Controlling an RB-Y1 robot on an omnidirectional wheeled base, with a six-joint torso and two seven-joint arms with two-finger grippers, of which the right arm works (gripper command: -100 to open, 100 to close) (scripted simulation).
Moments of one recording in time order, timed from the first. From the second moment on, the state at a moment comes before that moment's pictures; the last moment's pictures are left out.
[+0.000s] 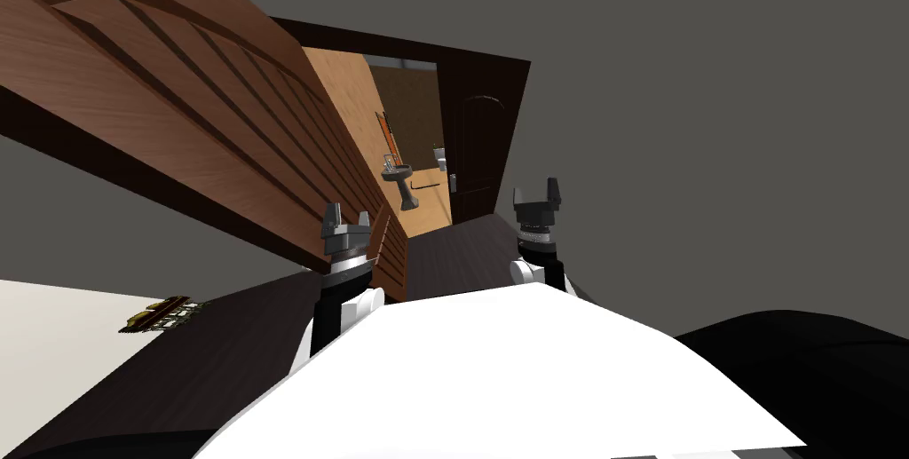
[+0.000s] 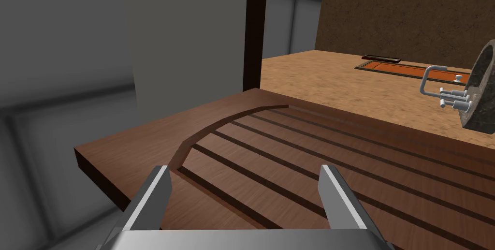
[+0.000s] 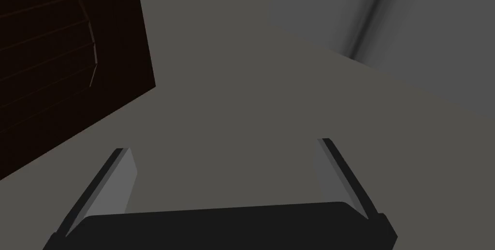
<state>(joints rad) 0.45 0.04 0.06 -2.29 0.00 -0.57 -0.15</state>
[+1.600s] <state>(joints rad) 0.29 -0.05 0.03 -1.96 -0.01 -0.50 -0.13</state>
